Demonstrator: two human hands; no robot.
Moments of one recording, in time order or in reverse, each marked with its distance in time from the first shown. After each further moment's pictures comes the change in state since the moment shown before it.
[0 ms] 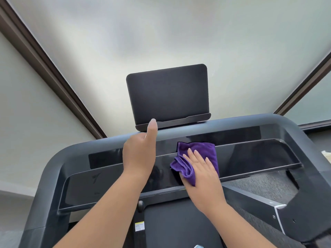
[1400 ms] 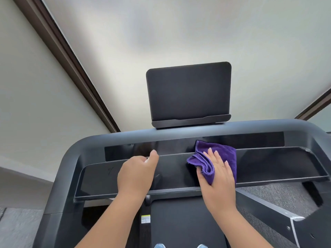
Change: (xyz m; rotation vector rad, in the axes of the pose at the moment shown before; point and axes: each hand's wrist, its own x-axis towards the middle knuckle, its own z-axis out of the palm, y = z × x) left_hand -0.014 -0.077 -0.029 0.321 0.006 -0.084; right_hand 0.000 -0.011 0.011 0.188 0.195 0.177
